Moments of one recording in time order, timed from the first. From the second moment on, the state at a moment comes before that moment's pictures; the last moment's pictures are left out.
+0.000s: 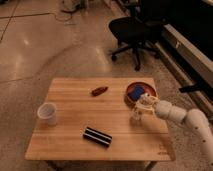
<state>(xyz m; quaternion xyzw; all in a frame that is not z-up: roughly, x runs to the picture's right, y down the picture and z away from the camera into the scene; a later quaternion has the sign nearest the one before) 0.202 0.067 0.775 -0.04 -0.52 0.38 0.76</state>
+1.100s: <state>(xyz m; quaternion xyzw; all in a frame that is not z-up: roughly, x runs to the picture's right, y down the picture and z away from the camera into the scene) 0.194 0.079 0.771 -0.06 -0.53 0.35 0.77</state>
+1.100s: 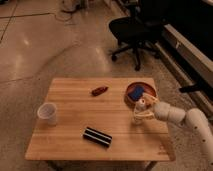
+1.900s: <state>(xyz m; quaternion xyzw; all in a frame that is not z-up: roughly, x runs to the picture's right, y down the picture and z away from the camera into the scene) 0.223 0.084 0.764 -0.12 -0.54 0.37 0.75</state>
